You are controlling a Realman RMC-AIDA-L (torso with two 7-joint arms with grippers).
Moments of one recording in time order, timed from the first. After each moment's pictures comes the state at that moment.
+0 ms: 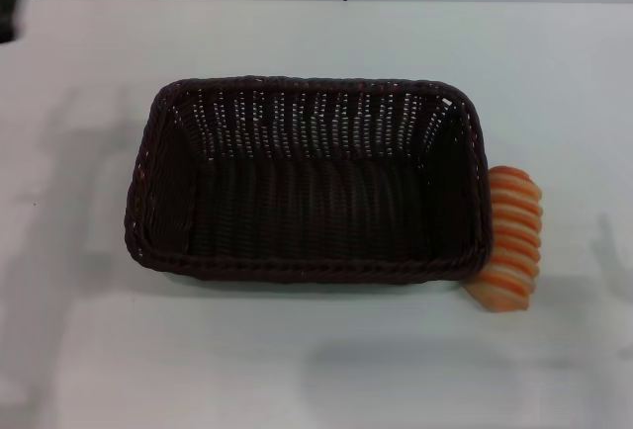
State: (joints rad) left arm -0.09 -2.07 -1.13 -0.81 2.55 1.23 0.45; right arm 0.12 2.09 -0.07 0.42 -1.47 -1.74 -0.08
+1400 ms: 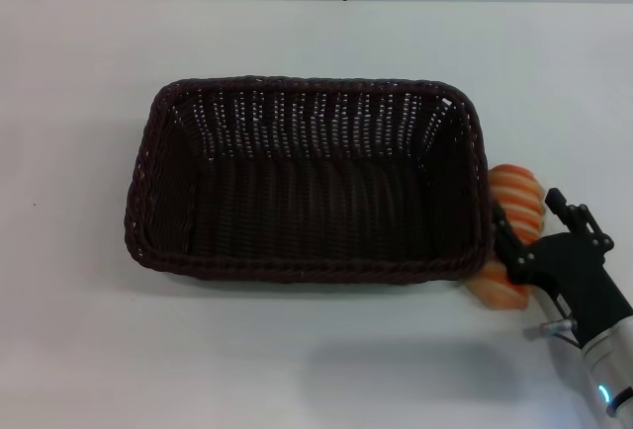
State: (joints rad) left arm -0.24 -2.06 -1.47 -0.22 2.56 1.48 -0.08; right arm 0.29 2.09 -0.10 0.49 -1.45 -1.25 -0.18
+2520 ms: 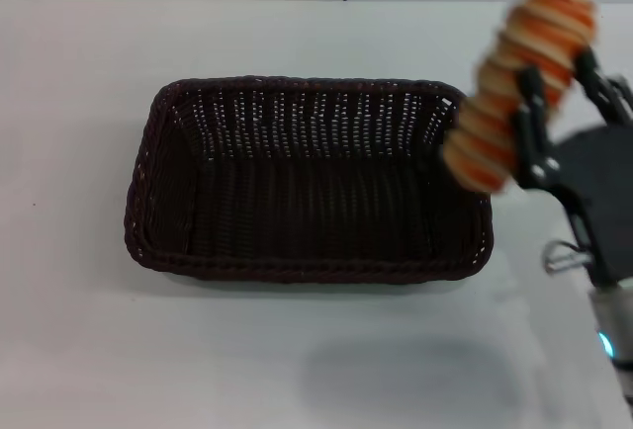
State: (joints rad) left arm -0.23 -2.06 -1.47 -0.22 2.57 1.49 -0.08; right arm 0.38 2.08 -0.07 0.63 -1.64 -1.73 -0.37
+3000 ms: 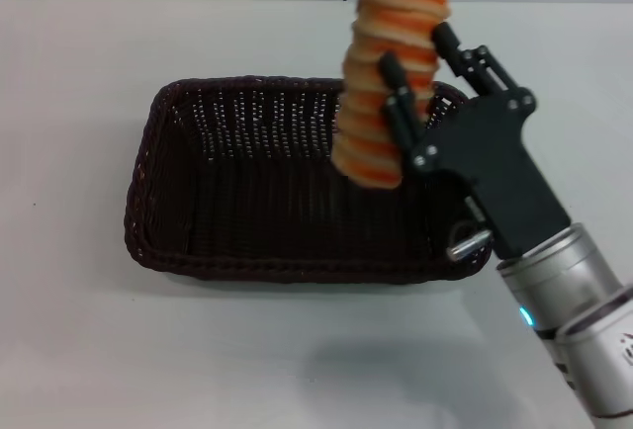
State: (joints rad) left arm -0.22 -2.06 -1.46 -0.22 2.57 1.49 -0.09; right arm 0.48 2.09 -0.03 0.66 -1.76 -1.56 -0.38
